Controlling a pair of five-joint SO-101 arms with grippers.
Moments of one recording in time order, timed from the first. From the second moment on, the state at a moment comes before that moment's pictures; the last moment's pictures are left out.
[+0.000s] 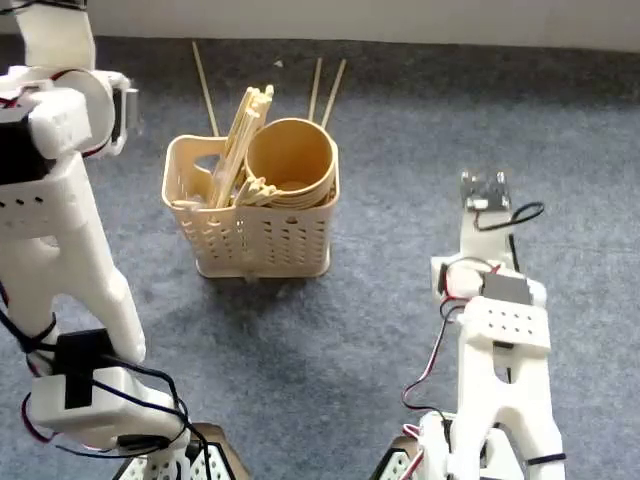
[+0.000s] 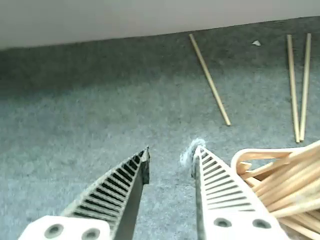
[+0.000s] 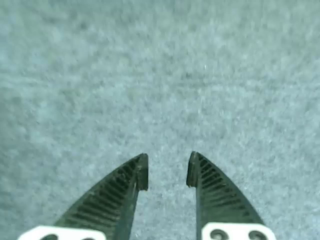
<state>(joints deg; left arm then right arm) -19.1 0.9 -51.0 100.6 -5.7 1.1 -34.7 46.5 52.3 7.4</state>
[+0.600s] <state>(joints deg) -35.6 0.0 -24.5 78.9 -7.2 -20.6 3.9 -53.1 96.5 -8.7</state>
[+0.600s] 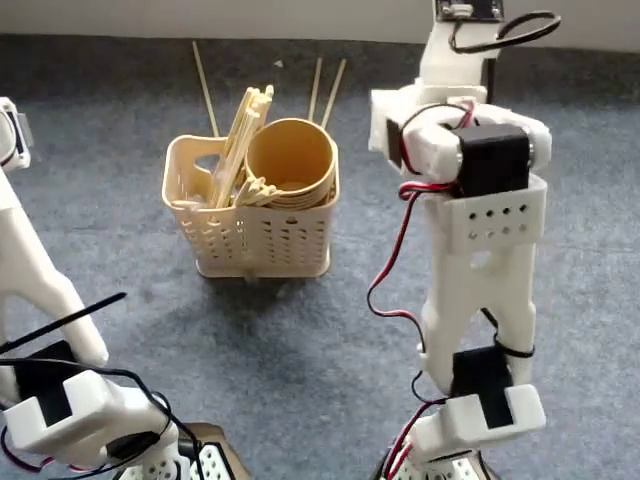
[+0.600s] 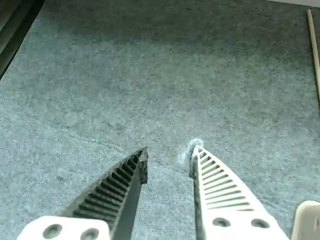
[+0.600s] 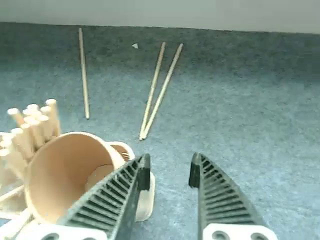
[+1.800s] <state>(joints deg) -37.3 0.0 -18.2 72.3 -7.4 -25.7 18.7 -31.3 96.2 -2.0</state>
